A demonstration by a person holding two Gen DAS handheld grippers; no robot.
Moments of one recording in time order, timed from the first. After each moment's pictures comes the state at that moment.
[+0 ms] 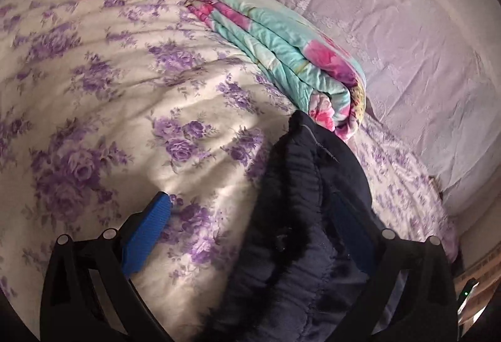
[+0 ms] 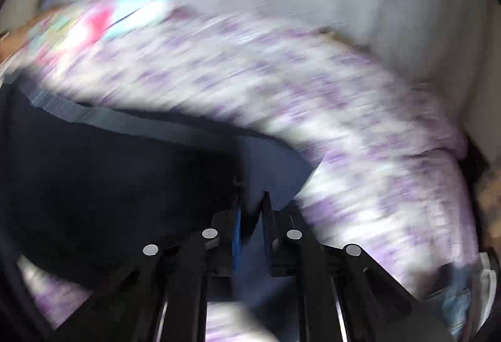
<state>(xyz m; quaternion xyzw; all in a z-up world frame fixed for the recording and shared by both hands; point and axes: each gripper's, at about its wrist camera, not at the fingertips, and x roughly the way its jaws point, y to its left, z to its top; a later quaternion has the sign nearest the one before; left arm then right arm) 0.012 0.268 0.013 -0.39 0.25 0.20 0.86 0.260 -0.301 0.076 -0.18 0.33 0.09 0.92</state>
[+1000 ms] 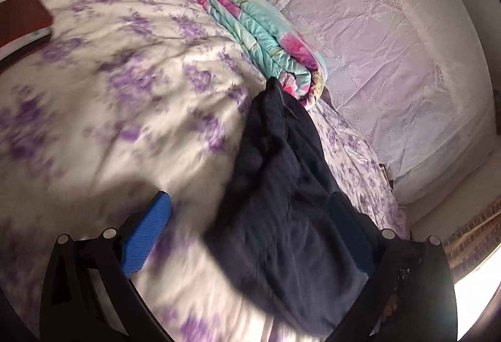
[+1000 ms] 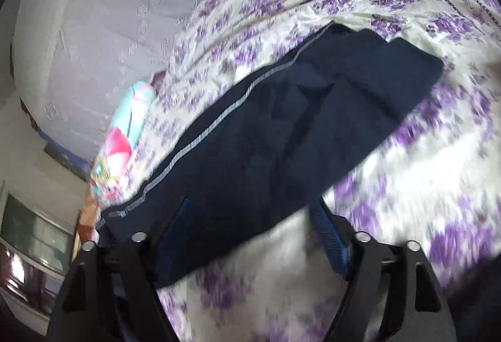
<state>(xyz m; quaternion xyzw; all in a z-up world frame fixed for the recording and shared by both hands) -0.085 0.235 0.010 -0.44 0.24 0.11 0.86 0.253 -0.404 0.011 0.29 0.43 0.20 0.83</state>
